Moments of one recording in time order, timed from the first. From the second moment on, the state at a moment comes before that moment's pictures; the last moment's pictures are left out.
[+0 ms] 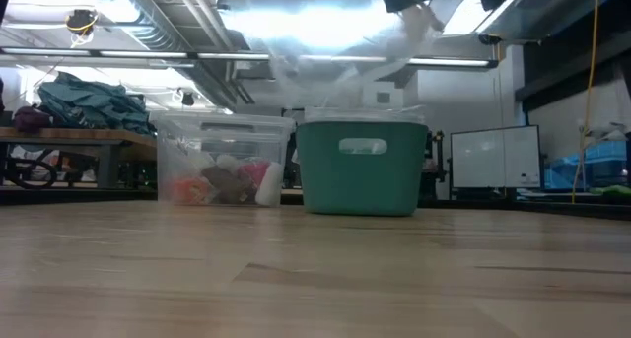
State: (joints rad) left arm -0.38 1.82 1.76 -0.56 -0.64 -0.55; right arm 0.54 1.25 0.76 0.18 0.67 0.21
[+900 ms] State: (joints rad) left arm -0.39 1.82 1.76 -0.49 -0.56 -0.47; right arm 0.49 1.36 0.91 0.18 0.42 0.12
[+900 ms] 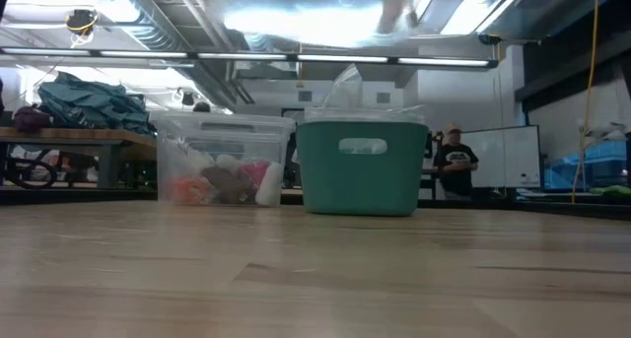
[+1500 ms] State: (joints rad) left arm -0.41 1.81 1.76 -0.48 -0.56 -0.46; right arm 0.49 1.23 0.91 0.05 0.22 0.10
